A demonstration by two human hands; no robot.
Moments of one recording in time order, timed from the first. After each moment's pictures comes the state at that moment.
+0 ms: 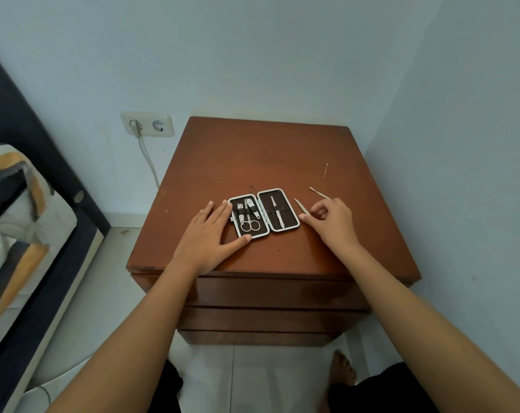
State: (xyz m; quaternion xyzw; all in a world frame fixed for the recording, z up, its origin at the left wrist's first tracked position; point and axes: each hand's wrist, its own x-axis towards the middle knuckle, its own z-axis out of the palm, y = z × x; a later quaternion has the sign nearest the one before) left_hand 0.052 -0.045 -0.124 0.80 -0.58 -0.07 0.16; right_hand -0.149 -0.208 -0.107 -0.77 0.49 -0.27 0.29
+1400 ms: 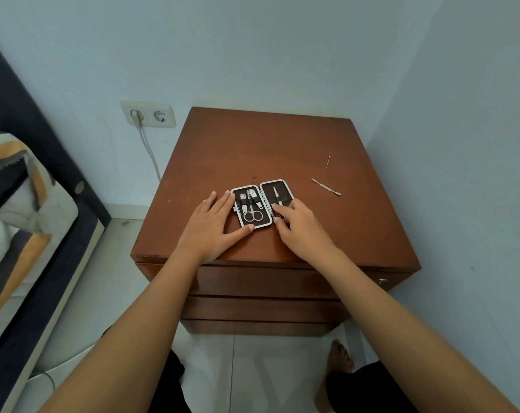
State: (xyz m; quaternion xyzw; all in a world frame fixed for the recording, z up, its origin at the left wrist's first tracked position) left_hand 0.053 -0.044 -0.127 0.80 -0.57 -0.07 0.16; right_hand -0.120 -0.146 -0.097 -0.89 0.37 -0.16 0.22
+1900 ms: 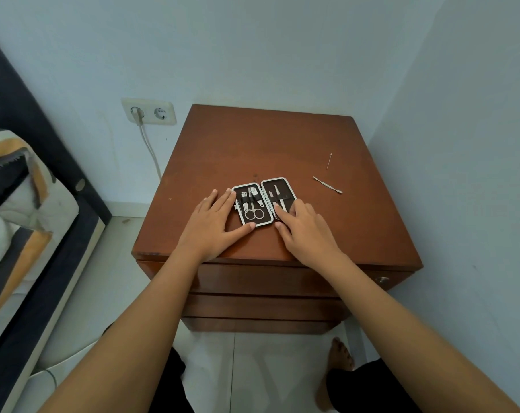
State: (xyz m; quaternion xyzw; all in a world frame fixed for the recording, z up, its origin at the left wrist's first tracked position) left_hand 0.053 -0.045 -0.127 0.80 -0.57 -0.07 0.17; right_hand -0.131 -0.146 -0.109 -0.94 0.32 -0.13 0.05
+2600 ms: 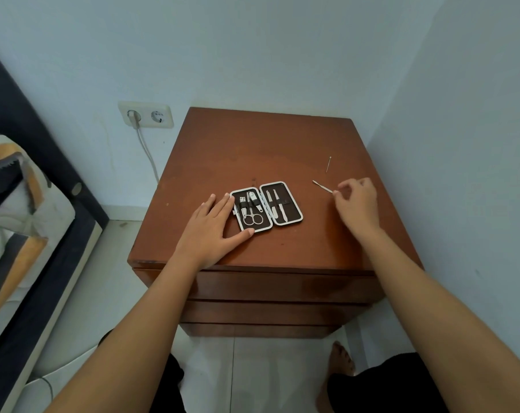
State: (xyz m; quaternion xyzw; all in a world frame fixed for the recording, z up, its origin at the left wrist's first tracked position) left_hand 0.055 -0.045 -0.128 0.80 -0.58 -0.07 0.17; right_hand -0.165 -0.241 -0.099 -0.77 0.55 -0.27 0.20
